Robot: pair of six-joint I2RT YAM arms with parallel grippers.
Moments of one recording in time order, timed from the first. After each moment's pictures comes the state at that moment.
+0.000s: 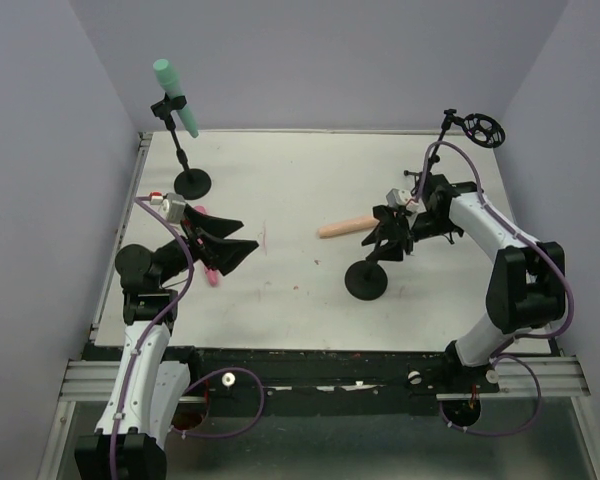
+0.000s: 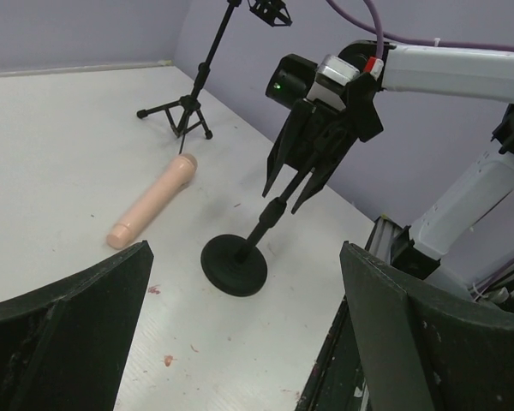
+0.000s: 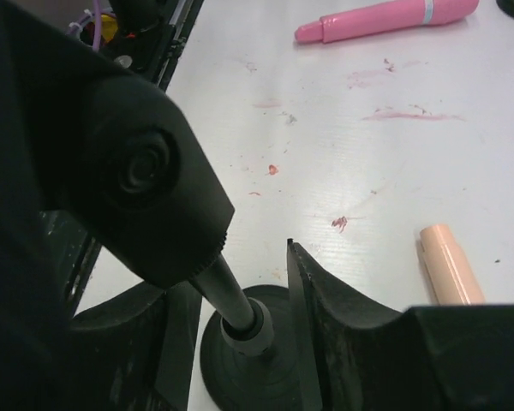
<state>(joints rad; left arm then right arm) 0.03 0.68 0.46 0.53 1.00 -0.74 0.16 1.64 1.20 -1.17 -1.37 -1.59</state>
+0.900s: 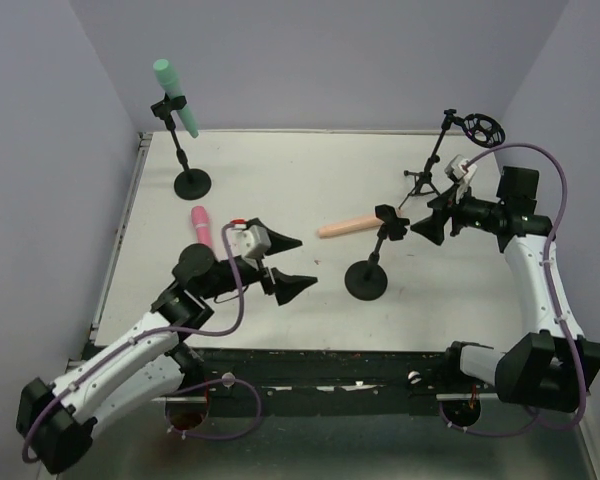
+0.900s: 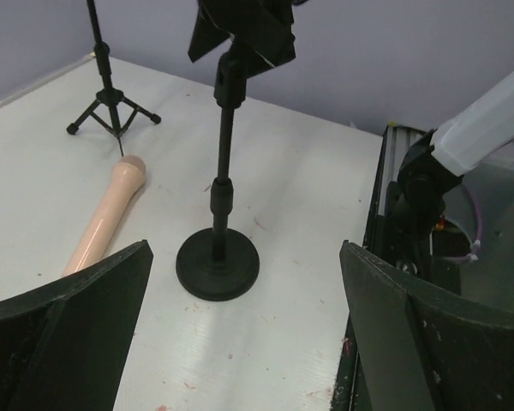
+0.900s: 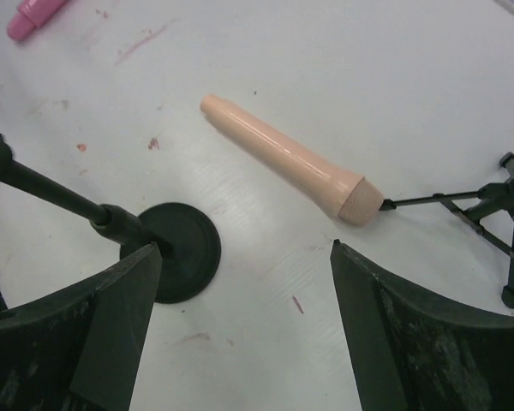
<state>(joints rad) -0.63 0.68 0.50 0.32 0.58 -0.22 -0.17 1.23 1.05 -0.63 -0.97 -0.67</state>
